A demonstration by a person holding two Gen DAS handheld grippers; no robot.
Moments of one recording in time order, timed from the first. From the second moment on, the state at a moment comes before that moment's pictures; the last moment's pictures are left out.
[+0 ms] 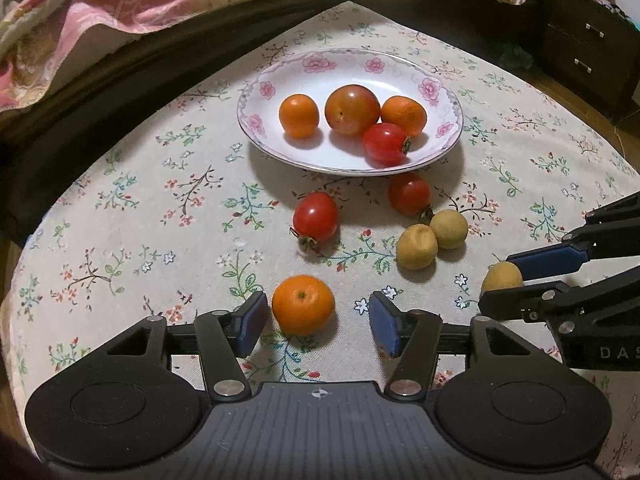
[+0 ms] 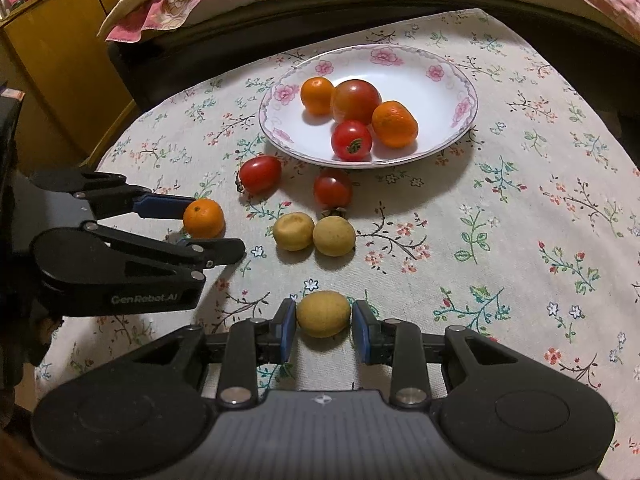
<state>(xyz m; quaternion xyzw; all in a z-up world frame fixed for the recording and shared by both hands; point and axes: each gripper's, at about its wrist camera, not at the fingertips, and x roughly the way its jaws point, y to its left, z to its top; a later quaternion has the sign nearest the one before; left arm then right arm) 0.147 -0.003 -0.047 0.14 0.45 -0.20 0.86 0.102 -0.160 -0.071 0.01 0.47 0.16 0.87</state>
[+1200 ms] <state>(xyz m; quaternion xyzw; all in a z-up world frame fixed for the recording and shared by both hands) 0.144 -0.004 -0.045 0.15 0.45 -0.20 0.86 0.099 -0.157 -0.066 0.00 0.45 0.17 0.87</state>
